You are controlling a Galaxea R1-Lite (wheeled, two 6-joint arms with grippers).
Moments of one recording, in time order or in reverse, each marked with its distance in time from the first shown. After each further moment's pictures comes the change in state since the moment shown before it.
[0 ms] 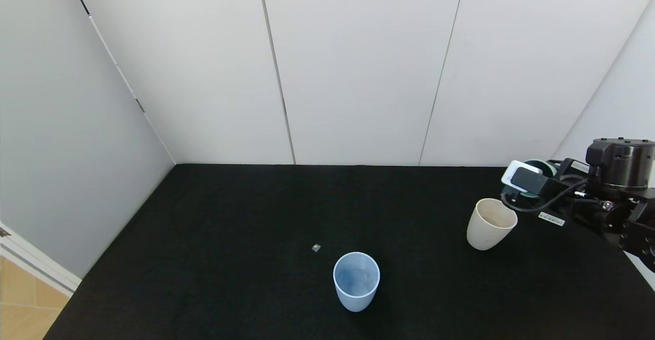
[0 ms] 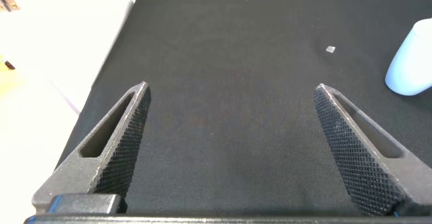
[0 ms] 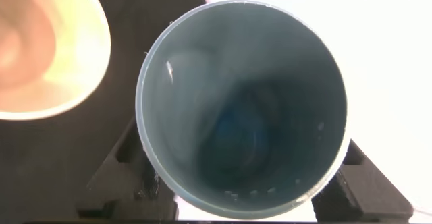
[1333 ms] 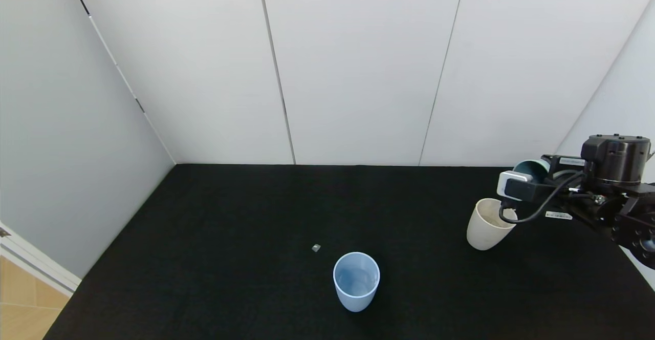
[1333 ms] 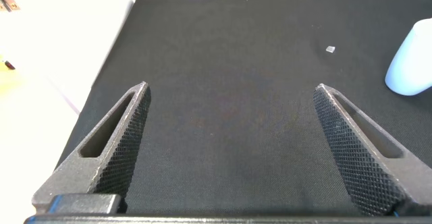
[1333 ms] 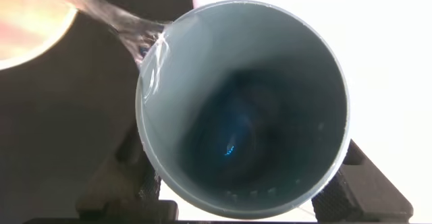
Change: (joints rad) left arm 0.000 0.000 0.000 0.000 0.000 0.000; right arm -0.011 0.038 -0.041 -0.020 -0.032 -0.313
